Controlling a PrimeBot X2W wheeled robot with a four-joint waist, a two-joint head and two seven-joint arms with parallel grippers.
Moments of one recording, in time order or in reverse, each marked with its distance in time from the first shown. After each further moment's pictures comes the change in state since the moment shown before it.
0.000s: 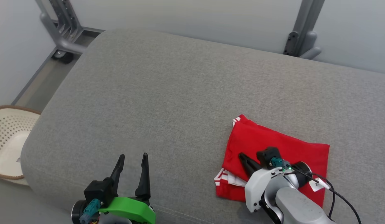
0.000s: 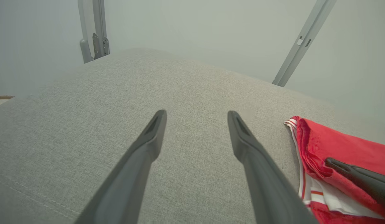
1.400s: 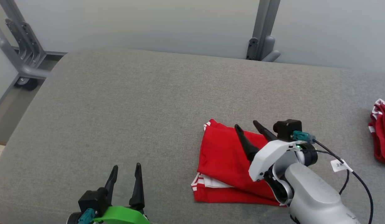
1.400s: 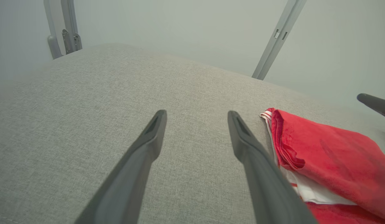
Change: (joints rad) left arm 0.047 0.001 0.040 0.009 -0.003 0.001 0.000; right arm -0.039 -0.064 0.009 -0.208 0.316 0.000 0.064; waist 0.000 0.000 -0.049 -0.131
